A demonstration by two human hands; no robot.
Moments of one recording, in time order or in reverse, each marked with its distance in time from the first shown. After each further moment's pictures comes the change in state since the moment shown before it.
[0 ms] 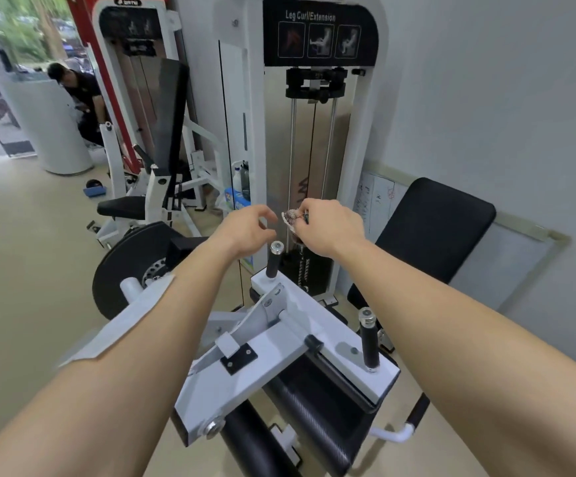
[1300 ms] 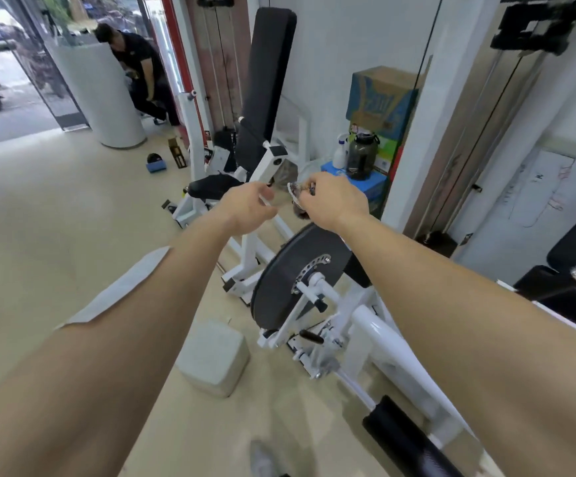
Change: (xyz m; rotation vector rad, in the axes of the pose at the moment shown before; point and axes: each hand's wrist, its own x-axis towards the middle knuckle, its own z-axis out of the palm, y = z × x) left_hand 0.110 -0.490 -0.279 0.039 -0.048 -0.096; right_hand 0.229 -0.467 0.236 0.161 -0.072 0.030
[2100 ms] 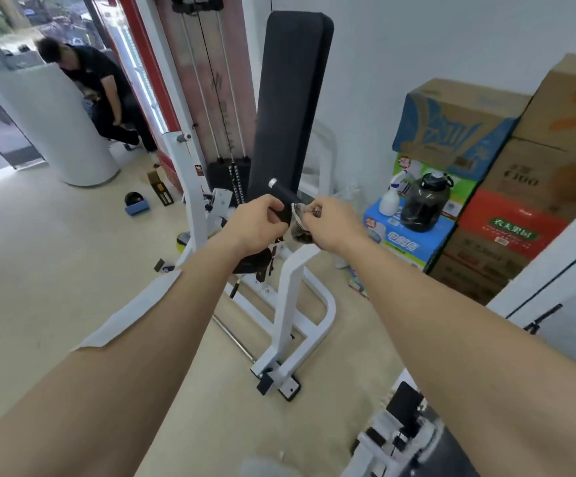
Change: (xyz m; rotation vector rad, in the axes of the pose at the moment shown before) left_hand 0.514 -0.223 -0.143 -0.058 -0.031 0.159; right_hand 0.516 -0.121 0.186 0.293 -0.046 0.239
